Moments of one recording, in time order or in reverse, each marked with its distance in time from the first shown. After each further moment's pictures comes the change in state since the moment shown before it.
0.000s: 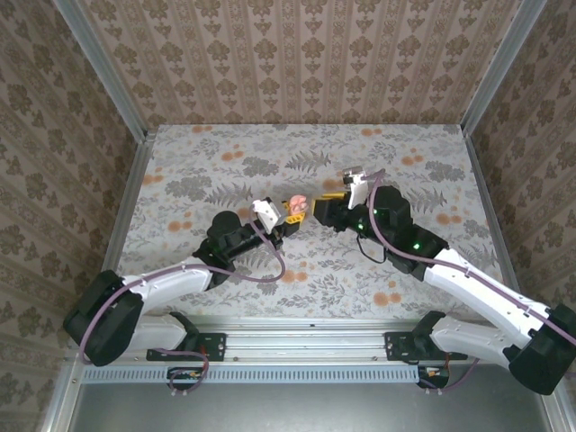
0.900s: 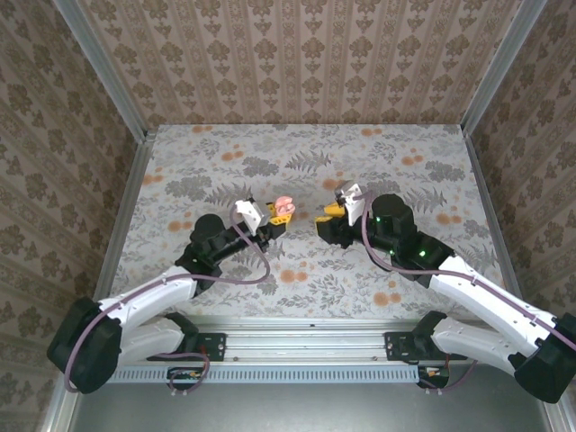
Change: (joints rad) left arm 0.078 -0.189 -0.048 -0.139 0.060 -0.061; right arm 0.000 -0.061 -0.055 -0.070 -0.090 -0.315
